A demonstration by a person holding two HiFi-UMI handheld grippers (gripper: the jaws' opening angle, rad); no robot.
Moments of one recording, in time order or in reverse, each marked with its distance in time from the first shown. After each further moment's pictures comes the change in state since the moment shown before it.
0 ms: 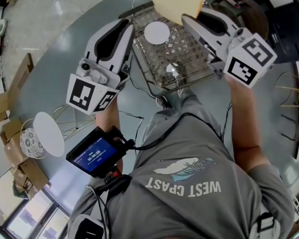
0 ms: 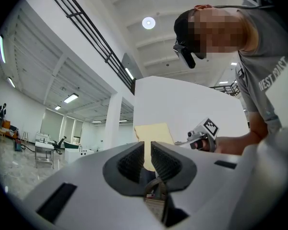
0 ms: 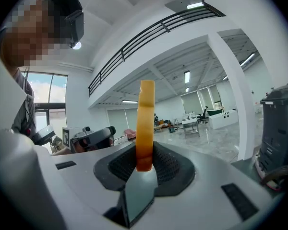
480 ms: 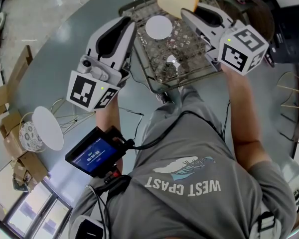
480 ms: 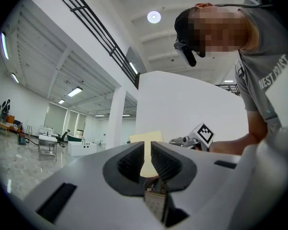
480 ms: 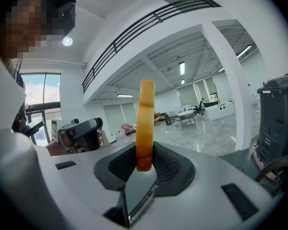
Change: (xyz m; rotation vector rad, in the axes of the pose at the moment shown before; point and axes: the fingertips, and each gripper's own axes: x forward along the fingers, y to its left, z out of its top) left arm 0.000 0.007 -0.023 -0.042 0.060 0.026; right arm 0.025 -0.035 -0.040 0.039 0.078 -0.032
